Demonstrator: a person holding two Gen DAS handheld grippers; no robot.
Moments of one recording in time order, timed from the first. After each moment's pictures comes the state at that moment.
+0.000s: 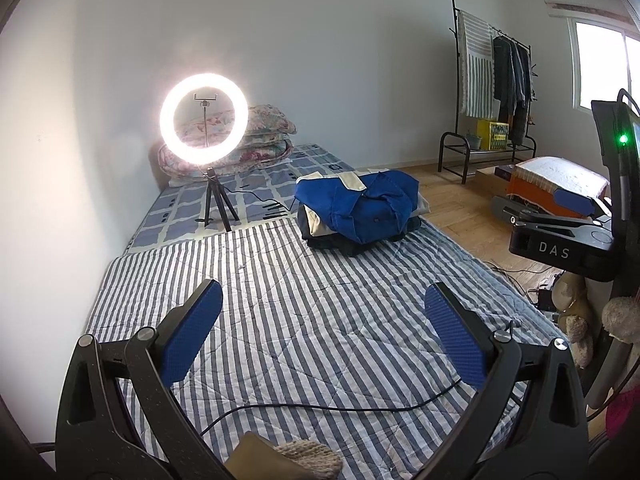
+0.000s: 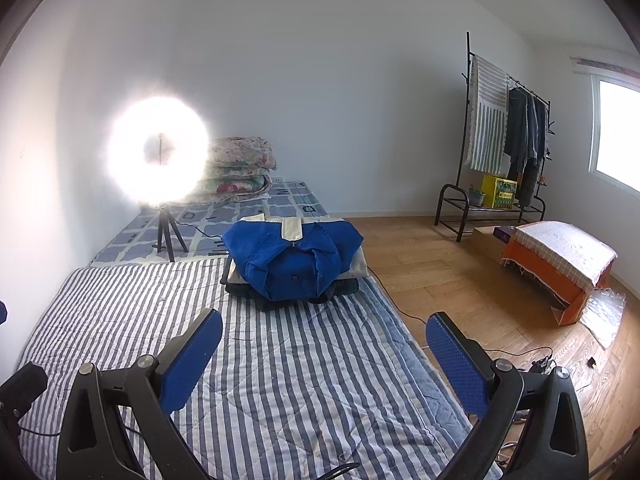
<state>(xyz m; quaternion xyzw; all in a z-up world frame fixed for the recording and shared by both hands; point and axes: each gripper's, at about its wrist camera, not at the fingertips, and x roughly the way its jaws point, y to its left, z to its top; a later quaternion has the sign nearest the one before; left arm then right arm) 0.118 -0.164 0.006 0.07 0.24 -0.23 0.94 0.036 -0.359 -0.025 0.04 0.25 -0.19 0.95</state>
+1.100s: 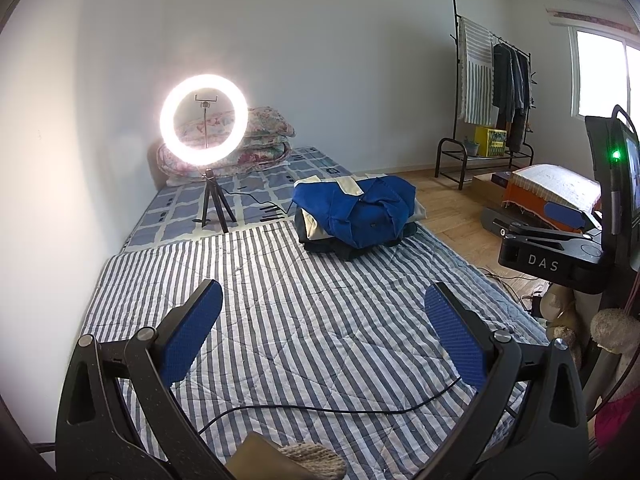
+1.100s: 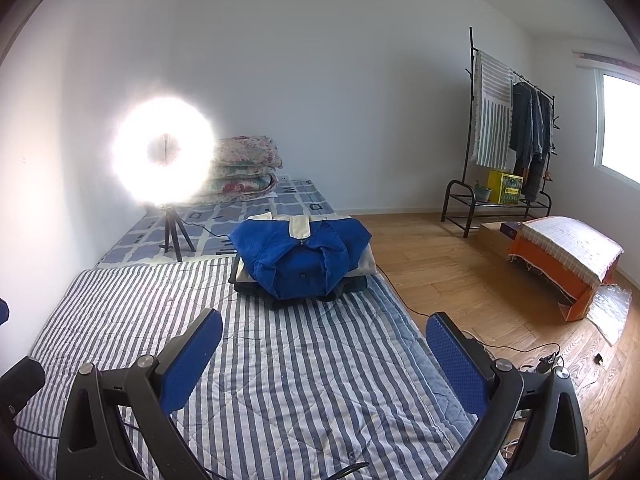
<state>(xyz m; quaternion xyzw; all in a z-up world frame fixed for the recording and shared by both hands) 0.117 -0.166 0.011 0.07 0.24 -0.23 0.94 0.041 -0.353 -0.028 0.05 0.25 -0.18 0.95</state>
